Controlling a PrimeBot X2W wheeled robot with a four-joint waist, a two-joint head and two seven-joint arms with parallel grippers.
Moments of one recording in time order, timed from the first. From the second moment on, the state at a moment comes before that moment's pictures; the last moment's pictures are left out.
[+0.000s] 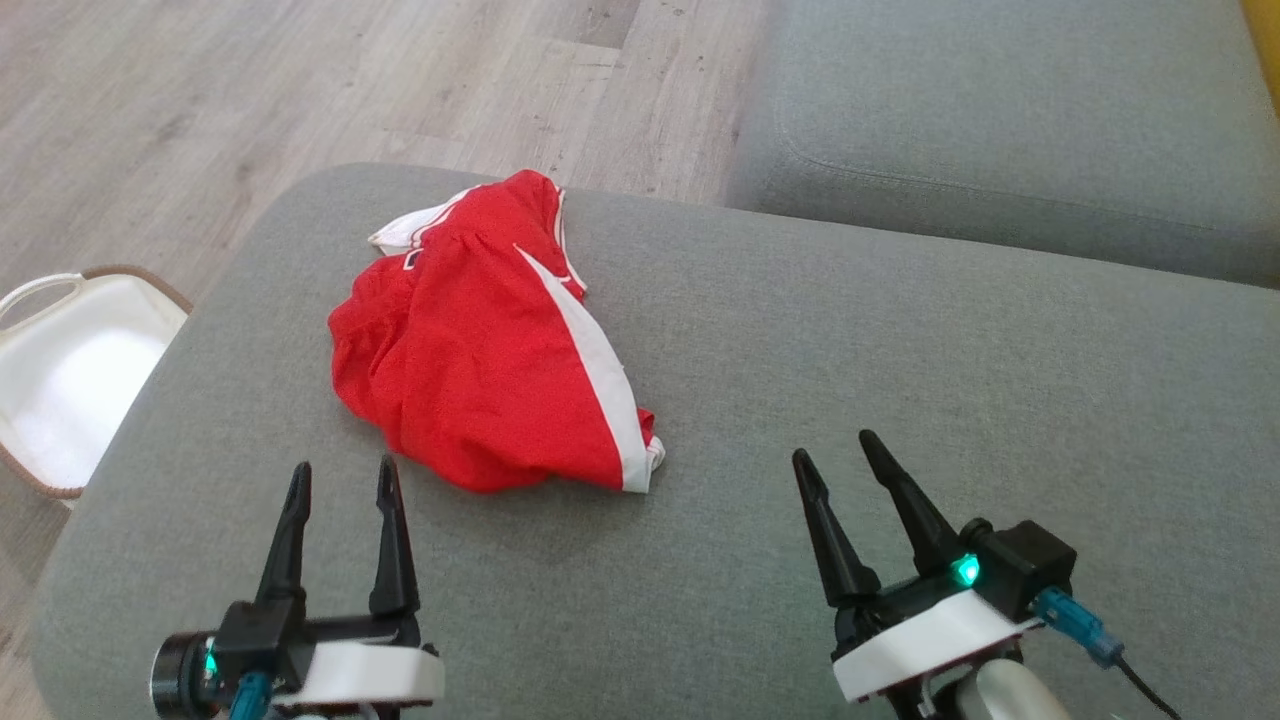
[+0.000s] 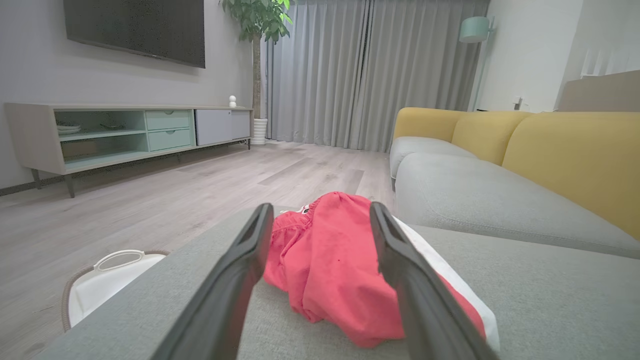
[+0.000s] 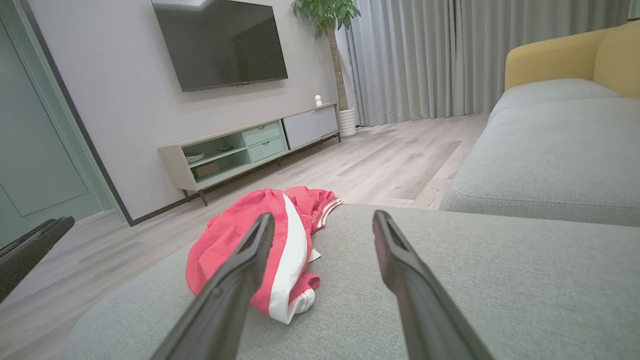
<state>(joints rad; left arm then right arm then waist) 0.02 0.05 -0.13 0.17 -0.16 0.05 -0.25 -0.03 -0.04 0.35 0.24 0.29 0.13 -0.25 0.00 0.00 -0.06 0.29</state>
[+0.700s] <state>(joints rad) -0.23 0.18 -0.08 0.32 -0.10 -0.07 -0.23 -0.08 -0.05 0.31 0.21 0.24 0.13 -0.25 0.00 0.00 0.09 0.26</state>
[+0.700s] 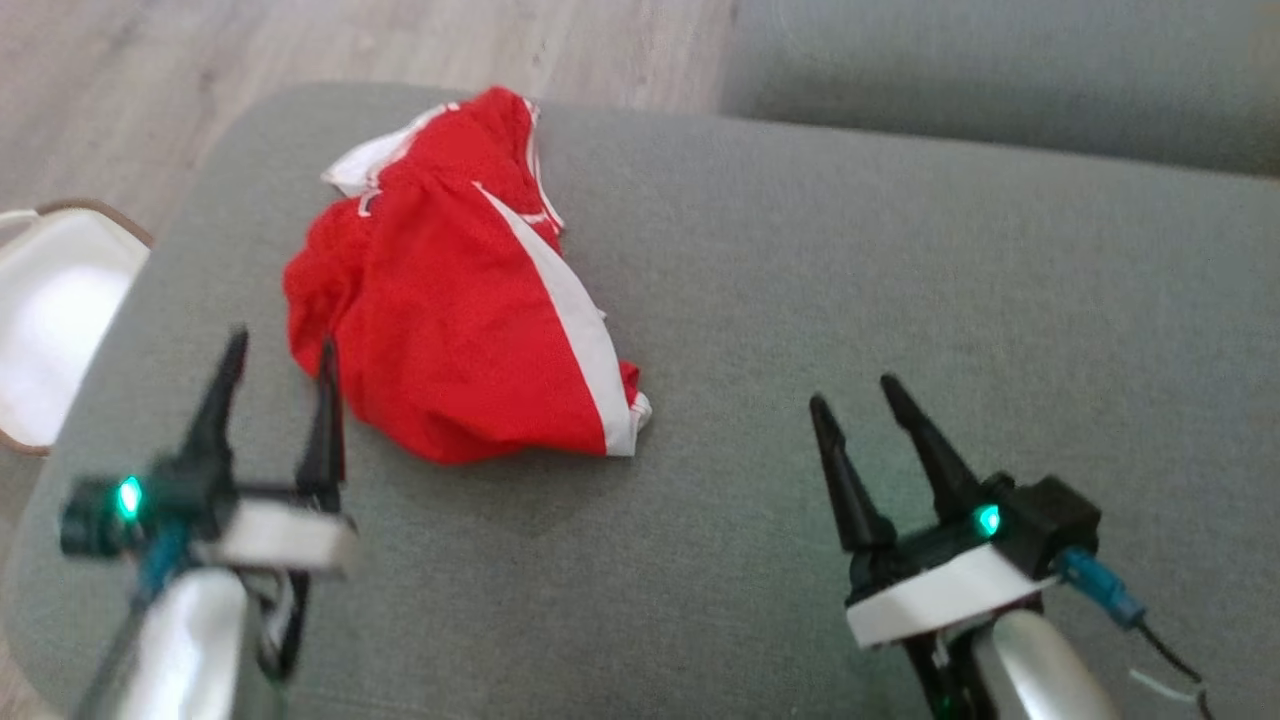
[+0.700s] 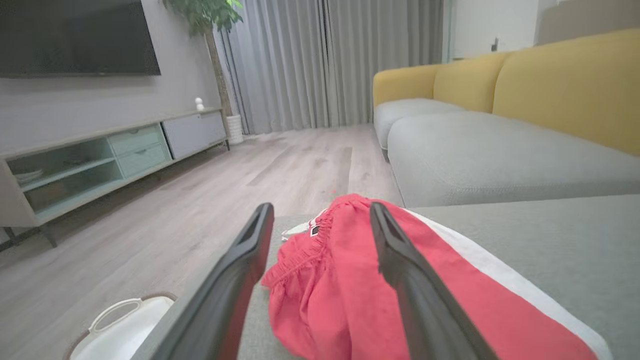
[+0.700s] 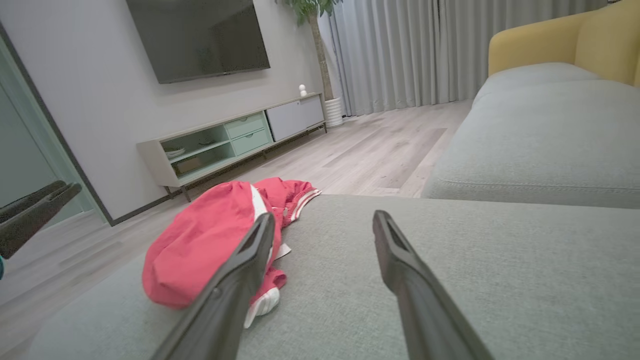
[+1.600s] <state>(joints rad) -0.76 0.44 -0.58 0.76 -0.65 -0.13 0.27 -0.22 -0.05 0.24 0.17 0.20 0.13 -0.25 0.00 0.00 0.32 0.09</state>
